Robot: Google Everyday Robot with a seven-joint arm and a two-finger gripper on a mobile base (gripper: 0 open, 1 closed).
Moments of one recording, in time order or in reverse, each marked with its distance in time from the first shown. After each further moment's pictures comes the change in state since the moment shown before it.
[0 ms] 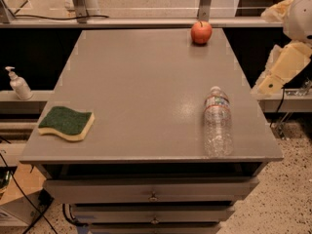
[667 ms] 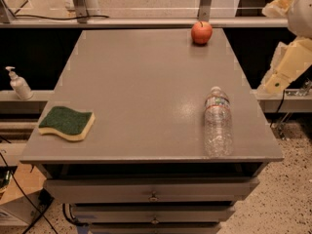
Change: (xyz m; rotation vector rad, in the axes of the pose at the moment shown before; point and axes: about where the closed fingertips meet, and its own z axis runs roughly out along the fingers) arm -0.001 0.005 -0.012 -0.001 0.032 -0.047
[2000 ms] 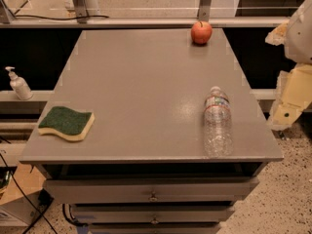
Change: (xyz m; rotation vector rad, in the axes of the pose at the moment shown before) arm 0.023 0.051 0.001 -0.097 0.250 0.016
